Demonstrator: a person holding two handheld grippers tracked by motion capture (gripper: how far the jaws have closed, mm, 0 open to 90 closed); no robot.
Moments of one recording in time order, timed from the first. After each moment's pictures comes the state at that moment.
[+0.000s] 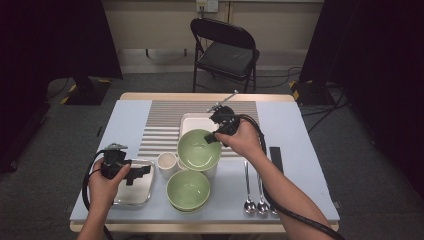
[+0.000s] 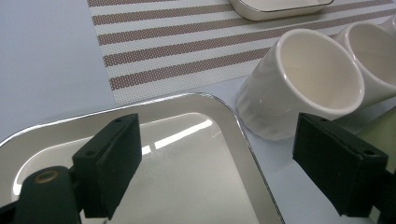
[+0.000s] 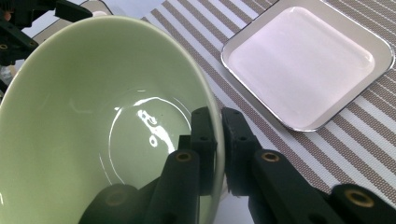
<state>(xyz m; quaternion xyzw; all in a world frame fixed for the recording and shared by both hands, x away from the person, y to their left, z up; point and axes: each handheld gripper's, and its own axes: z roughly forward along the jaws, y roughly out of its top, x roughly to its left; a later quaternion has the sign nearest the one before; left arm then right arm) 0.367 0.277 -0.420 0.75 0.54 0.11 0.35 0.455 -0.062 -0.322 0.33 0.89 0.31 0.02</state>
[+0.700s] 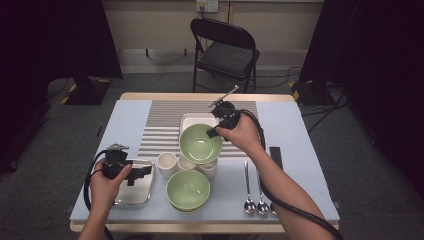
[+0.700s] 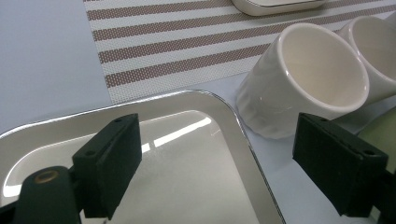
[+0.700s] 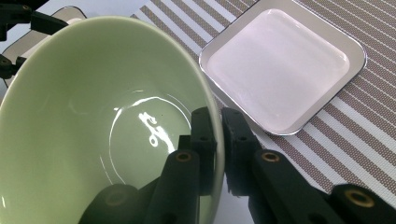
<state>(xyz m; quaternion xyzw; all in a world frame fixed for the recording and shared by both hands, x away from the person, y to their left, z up) 0.369 0.275 -0.424 0.76 0.54 0.10 0.35 0.473 -0.063 -0.323 0.35 0.89 0.30 0.03</state>
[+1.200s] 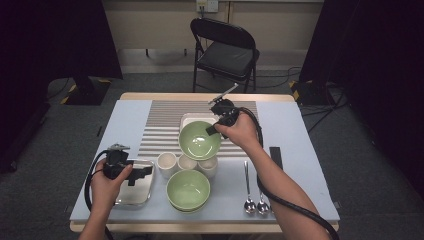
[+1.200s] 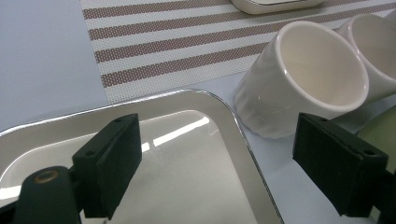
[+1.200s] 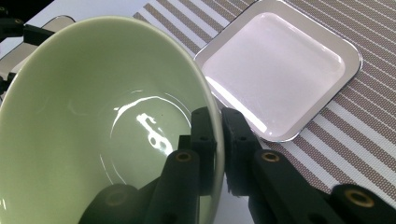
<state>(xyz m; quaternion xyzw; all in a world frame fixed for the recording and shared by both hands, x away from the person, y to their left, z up) 0.369 0.273 -0.425 0.76 0.54 0.10 0.35 0.483 -0.061 -0.326 0.36 0.88 0.30 0.03</state>
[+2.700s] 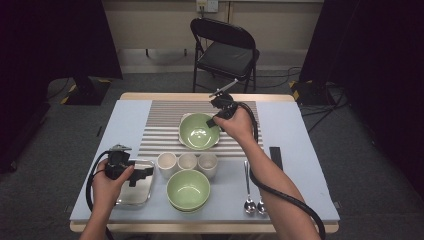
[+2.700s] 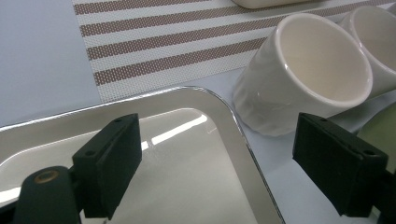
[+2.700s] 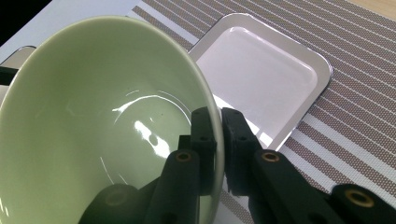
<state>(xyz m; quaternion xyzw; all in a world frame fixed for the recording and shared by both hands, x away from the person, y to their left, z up) 0.370 0.271 -0.429 0.76 0.54 0.09 0.36 0.512 -0.058 -0.334 0.41 0.86 0.31 0.04</state>
